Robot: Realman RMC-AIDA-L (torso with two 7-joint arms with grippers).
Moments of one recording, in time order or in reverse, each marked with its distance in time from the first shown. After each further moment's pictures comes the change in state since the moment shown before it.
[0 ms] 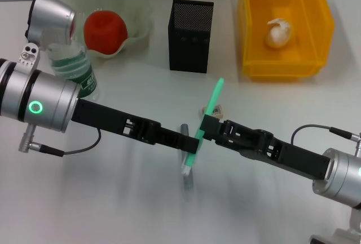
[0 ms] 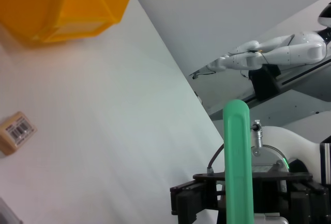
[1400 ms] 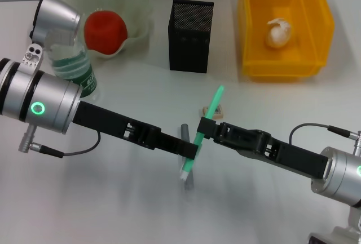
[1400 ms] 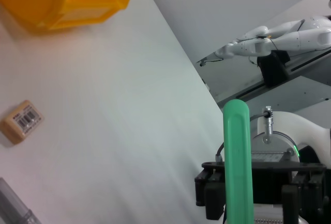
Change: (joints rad) left arm -0.010 -0.005 0.001 0.016 0.041 0.004 -0.006; right arm 0.009 0.000 0.000 0.000 -0.007 0.000 -0.019
